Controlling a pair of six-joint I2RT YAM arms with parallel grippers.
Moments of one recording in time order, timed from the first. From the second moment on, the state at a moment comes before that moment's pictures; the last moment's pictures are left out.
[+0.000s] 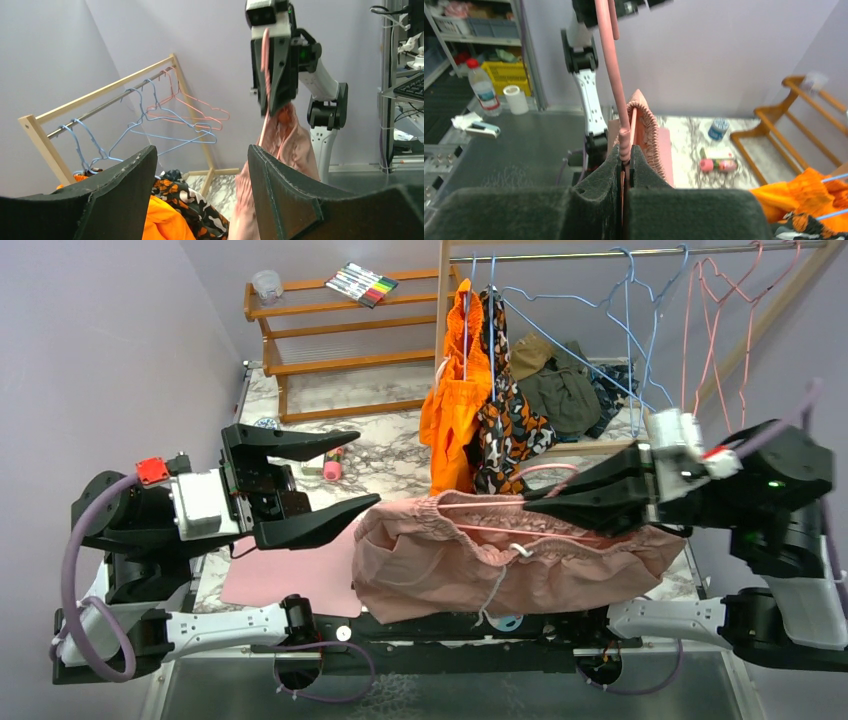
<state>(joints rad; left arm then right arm) -1.21 0.77 1.53 -0.32 0.15 0.23 1.14 0.95 1.80 -0.70 -0.37 -0.11</state>
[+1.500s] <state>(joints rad) -1.21 1.08 1.56 -0.53 0.30 0.30 1.14 1.01 1.65 -0.68 -0.36 -0.16</state>
